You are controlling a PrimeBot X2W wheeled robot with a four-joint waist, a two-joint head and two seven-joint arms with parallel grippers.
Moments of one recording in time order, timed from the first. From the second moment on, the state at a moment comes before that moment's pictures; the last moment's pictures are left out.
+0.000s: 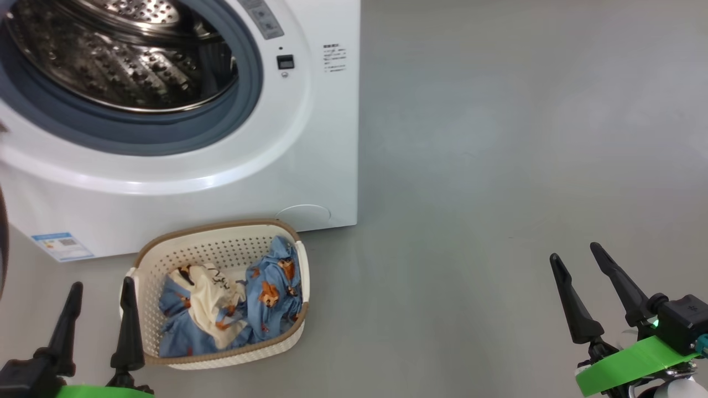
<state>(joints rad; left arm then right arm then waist) -0.07 0.13 0.13 0.21 -0.26 -0.13 -0.26 -0.03 -0.31 0.16 0.11 0.40 0.13 -0.25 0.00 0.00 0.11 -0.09</state>
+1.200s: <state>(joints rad) -0.04 0.14 0.09 0.21 -0.33 -0.13 -0.26 -0.01 -0.30 0.16 0.11 0.40 0.13 -0.25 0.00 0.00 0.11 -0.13</state>
